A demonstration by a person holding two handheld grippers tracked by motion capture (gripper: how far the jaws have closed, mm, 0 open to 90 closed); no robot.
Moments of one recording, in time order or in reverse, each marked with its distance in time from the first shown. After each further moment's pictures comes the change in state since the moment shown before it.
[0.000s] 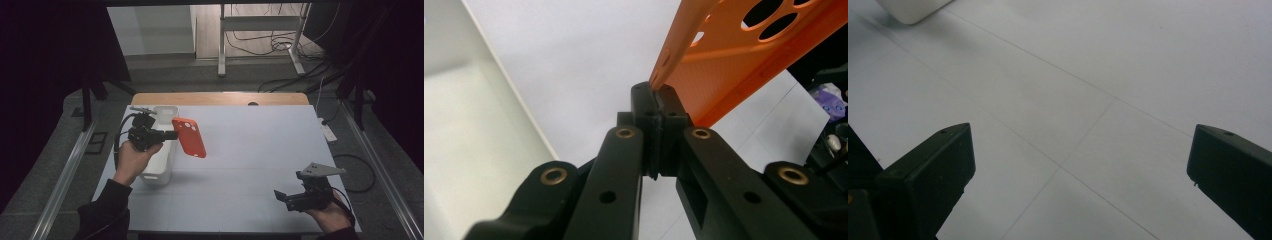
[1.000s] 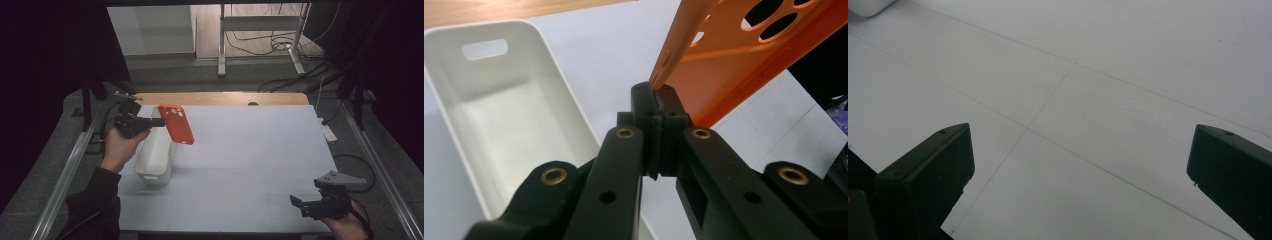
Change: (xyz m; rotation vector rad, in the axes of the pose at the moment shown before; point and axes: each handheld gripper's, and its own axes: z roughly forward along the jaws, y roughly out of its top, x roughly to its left) left arm 0.023 0.021 -0.029 -0.020 0.070 -0.026; right arm -0.013 -0.024 -0.026 0.021 -0.094 0.084
